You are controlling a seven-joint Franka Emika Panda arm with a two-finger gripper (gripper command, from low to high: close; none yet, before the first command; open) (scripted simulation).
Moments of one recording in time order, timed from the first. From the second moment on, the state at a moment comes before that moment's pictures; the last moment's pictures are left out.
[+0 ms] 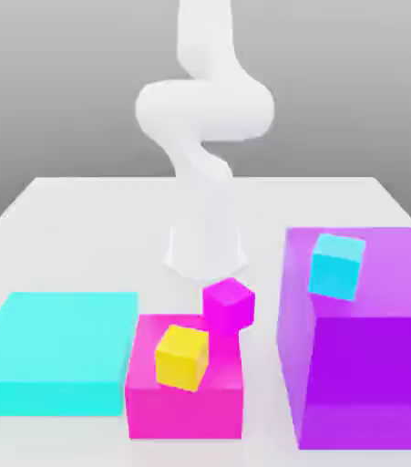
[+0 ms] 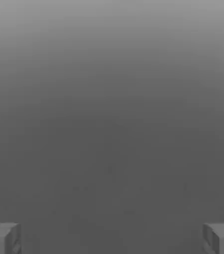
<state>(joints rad) -0.04 -0.71 0.00 -2.28 -0.01 2.31 0.85</state>
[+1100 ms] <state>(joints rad) -0.44 0.50 -0.15 -1.98 0.12 2.49 1.30</state>
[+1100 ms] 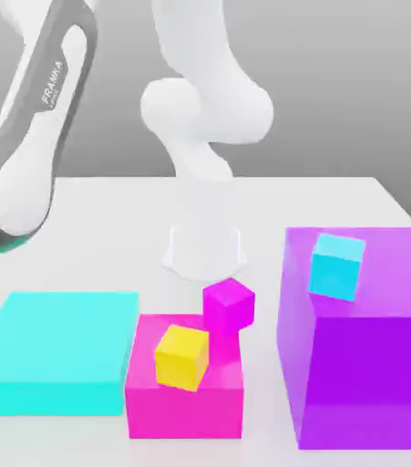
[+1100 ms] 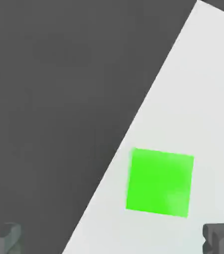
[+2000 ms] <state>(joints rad) -0.31 0.14 -0.06 -2.28 -0.05 2.42 1.06</state>
